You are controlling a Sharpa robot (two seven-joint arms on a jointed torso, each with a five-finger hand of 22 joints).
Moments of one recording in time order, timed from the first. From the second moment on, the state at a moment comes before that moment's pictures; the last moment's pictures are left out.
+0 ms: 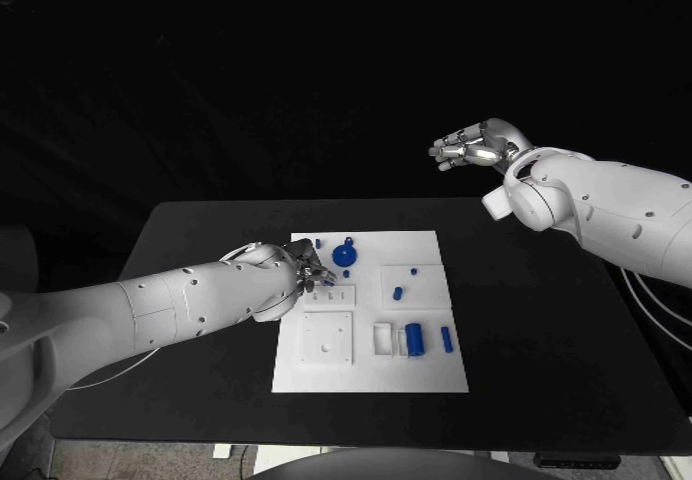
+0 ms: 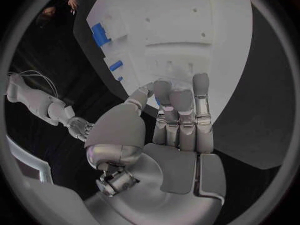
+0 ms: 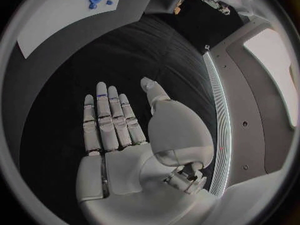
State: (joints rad) left arm 1.18 -0.49 -0.24 1.15 -1.02 -0.30 -0.42; left_hand 1.02 0.04 0.29 -0.19 0.47 1.30 0.07 0.06 0.30 1.51 -0.06 0.80 0.44 1.47 -0.11 1.03 0.57 0.01 1.25 -0.15 0.53 1.10; right arm 1.32 -0.61 -0.04 0.96 -0.60 -0.23 0.18; right_hand 1.19 0.00 0.02 -0.15 0.50 0.93 0.17 0.06 0.06 1.11 0.14 0.06 0.06 1.15 0.13 0.07 0.06 0.01 0.78 0.14 0.06 0.06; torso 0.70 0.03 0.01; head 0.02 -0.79
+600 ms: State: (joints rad) left arm 1.17 -0.48 -0.24 1.13 -1.04 -0.29 -0.42; left_hand 1.02 0.04 0.30 -0.18 0.44 1.30 0.06 0.06 0.30 1.51 -0.06 0.80 0.44 1.47 -0.11 1.03 0.57 0.01 1.28 -0.15 0.46 1.18; right arm 1.32 -0.61 -0.04 0.97 -0.60 -0.23 0.18; right_hand 1.19 0.00 0.03 -0.15 0.51 0.93 0.17 0.06 0.06 1.10 0.14 0.06 0.06 1.14 0.13 0.07 0.06 0.01 0.78 0.14 0.06 0.06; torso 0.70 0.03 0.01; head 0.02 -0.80
